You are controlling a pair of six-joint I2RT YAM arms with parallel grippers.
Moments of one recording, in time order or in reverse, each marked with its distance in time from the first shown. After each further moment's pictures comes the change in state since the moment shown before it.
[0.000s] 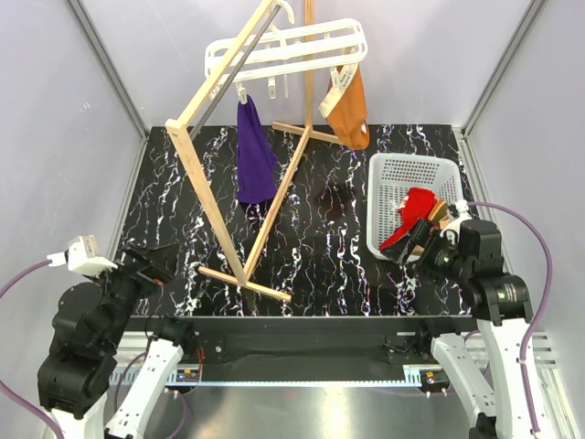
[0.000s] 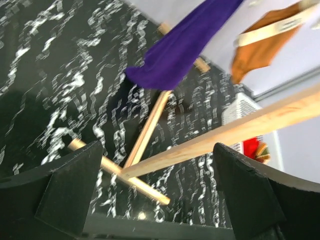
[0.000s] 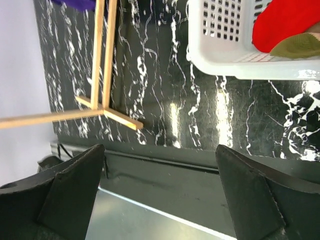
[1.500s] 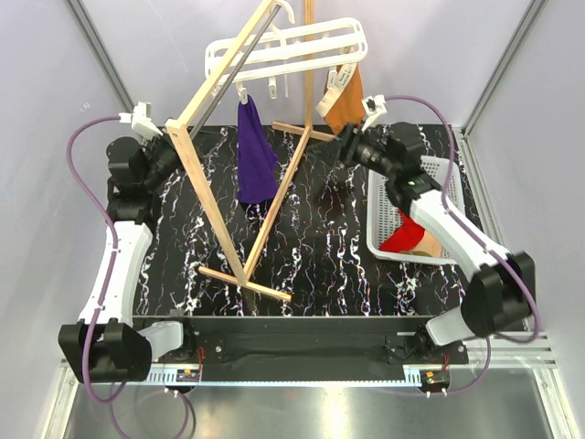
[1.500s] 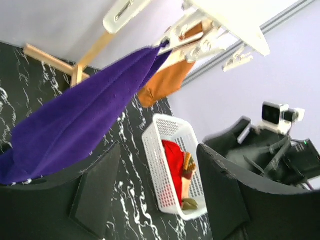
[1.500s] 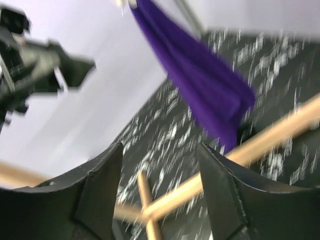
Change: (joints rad) left arm 0.266 0.888 0.015 1.087 0.740 -0.156; right arm 0.273 0.816 0.256 1.213 -0.243 -0.011
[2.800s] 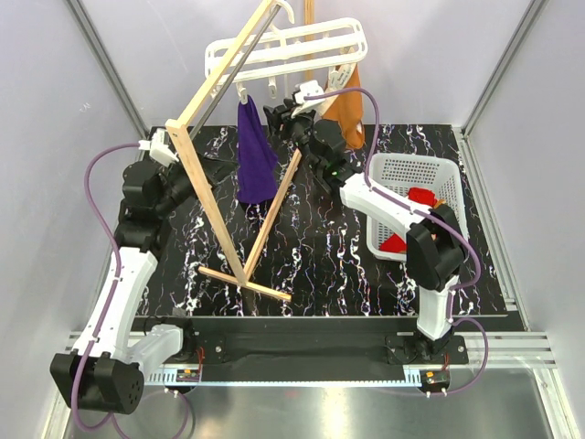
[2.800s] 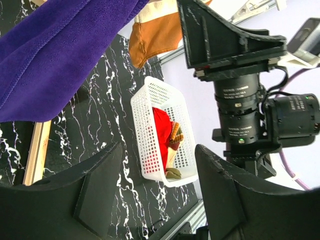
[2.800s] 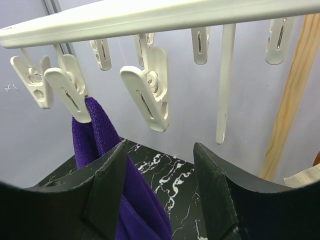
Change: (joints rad) left arm -0.127 -0.164 -0.166 -0.113 -0.065 -0.067; right arm 0.327 0.499 0.410 0.421 0.769 -0.577
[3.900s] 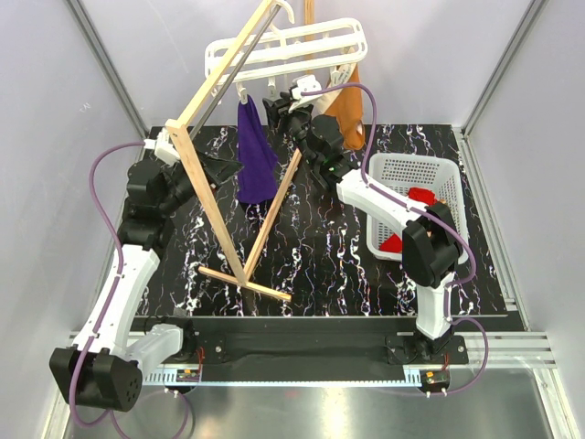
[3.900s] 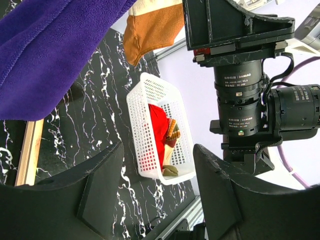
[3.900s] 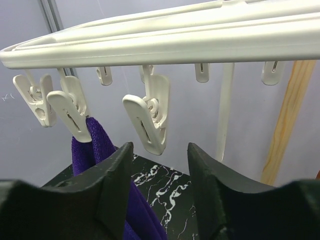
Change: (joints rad) left arm -0.031 0.015 0.000 0.019 -0.003 -0.011; right arm 0.000 0.046 0.076 0.010 0.002 -0.033
